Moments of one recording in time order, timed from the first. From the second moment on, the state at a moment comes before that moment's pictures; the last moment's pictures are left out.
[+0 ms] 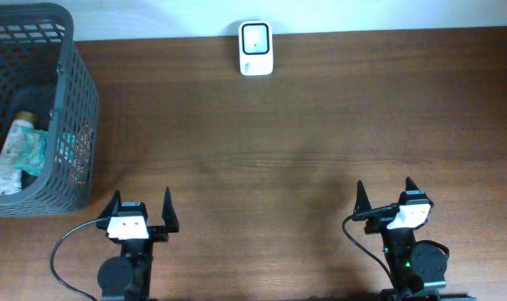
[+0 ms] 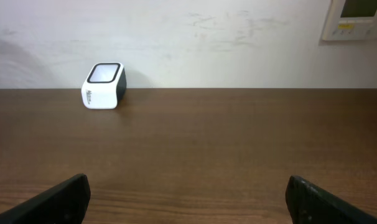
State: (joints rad) left arm -0.01 0.01 0.01 -0.08 -0.03 0.00; right arm 0.03 0.01 0.01 -0.08 -0.01 0.03
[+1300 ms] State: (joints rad) left arm -0.01 0.24 0.44 0.40 0.26 0.01; right arm 0.03 0.01 0.01 -0.08 0.00 0.03
